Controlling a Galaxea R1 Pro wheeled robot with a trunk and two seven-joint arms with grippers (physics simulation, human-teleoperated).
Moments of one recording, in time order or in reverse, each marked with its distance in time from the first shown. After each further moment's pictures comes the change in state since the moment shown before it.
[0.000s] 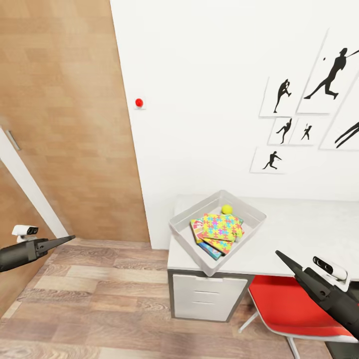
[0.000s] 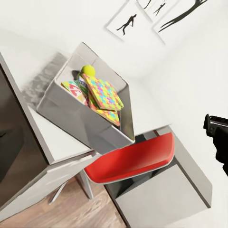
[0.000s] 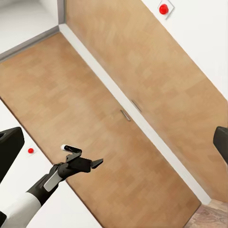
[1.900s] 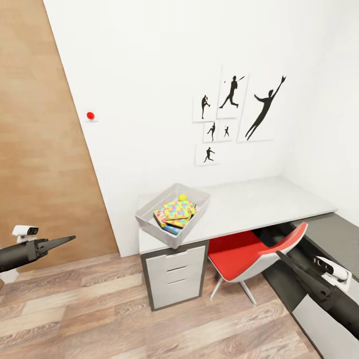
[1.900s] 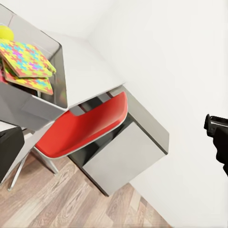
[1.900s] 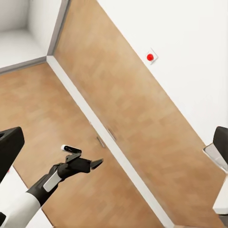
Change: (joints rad) left arm 0.000 0.000 -0.001 0.004 0.000 -0.001 0.002; right arm 0.000 -0.002 -0.003 0.001 0.000 0.000 0.001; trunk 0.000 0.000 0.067
